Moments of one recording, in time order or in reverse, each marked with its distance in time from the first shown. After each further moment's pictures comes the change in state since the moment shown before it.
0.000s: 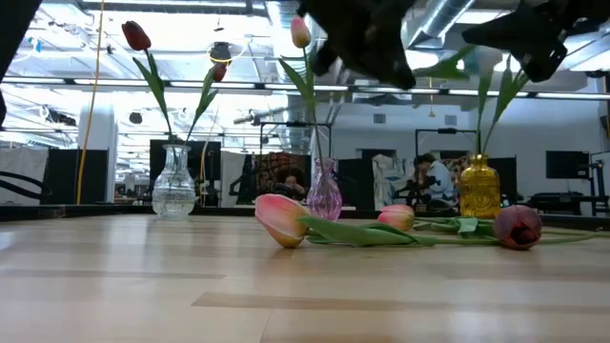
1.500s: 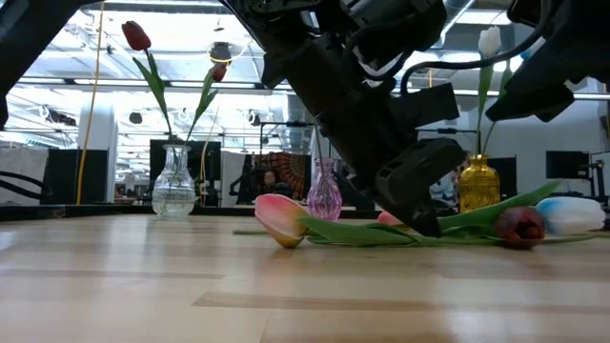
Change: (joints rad) left arm -0.003 0.297 -0.003 0.095 0.184 0.146; right arm -0.069 0.000 0.000 -0.338 -0.221 0.057
